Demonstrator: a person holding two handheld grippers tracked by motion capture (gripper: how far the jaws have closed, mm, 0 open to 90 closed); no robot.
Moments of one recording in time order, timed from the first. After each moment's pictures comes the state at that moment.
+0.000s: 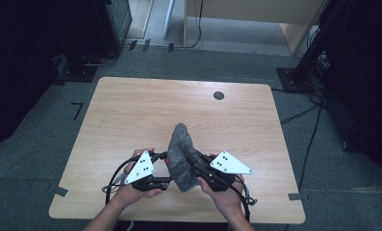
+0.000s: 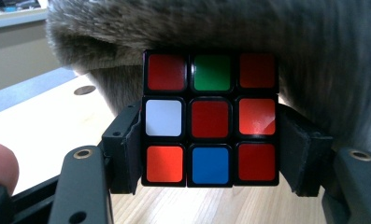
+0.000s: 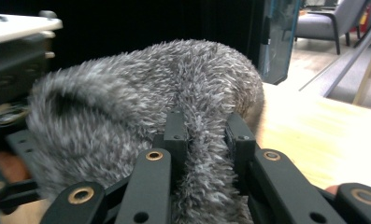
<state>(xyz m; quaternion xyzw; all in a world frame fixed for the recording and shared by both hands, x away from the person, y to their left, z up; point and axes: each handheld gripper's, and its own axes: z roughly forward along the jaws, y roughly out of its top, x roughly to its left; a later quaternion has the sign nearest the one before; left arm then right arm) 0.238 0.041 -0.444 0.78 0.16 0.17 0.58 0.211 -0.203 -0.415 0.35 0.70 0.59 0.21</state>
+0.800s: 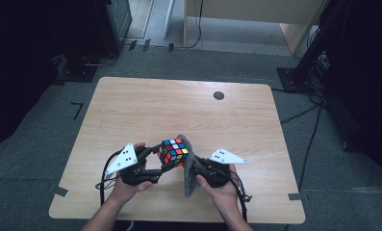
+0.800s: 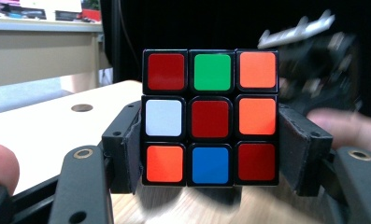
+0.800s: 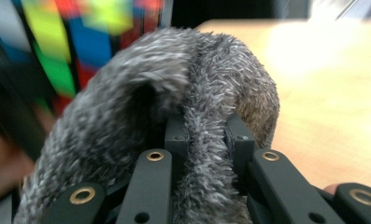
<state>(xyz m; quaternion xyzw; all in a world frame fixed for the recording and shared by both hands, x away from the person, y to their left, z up) 0.250 0.066 -0.433 0.72 0.20 0.11 0.65 0.231 -0.207 -0.447 0.42 0.70 0.57 0.11</state>
